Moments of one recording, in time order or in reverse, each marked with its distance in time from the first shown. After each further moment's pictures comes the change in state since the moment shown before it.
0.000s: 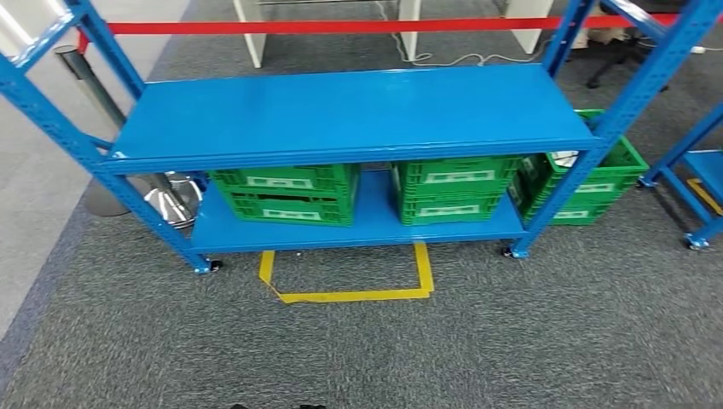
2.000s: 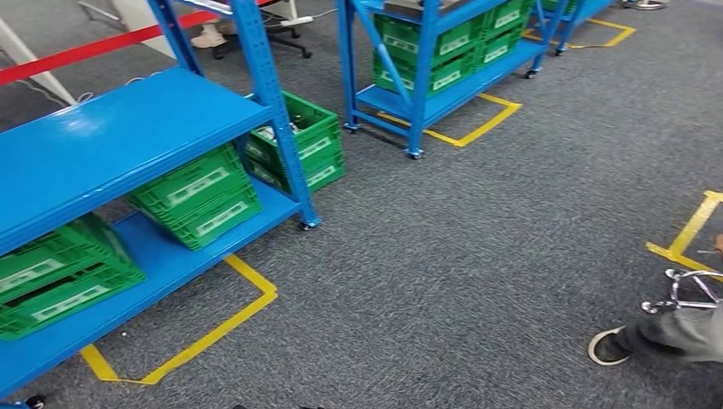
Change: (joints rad) left arm 0.005 0.013 -0.054 0.000 0.036 0.012 -0.040; right arm 0.003 0.002 -0.016 0.000 -0.013 -0.014 -0.010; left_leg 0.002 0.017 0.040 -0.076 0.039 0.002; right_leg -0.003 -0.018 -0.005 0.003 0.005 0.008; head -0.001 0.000
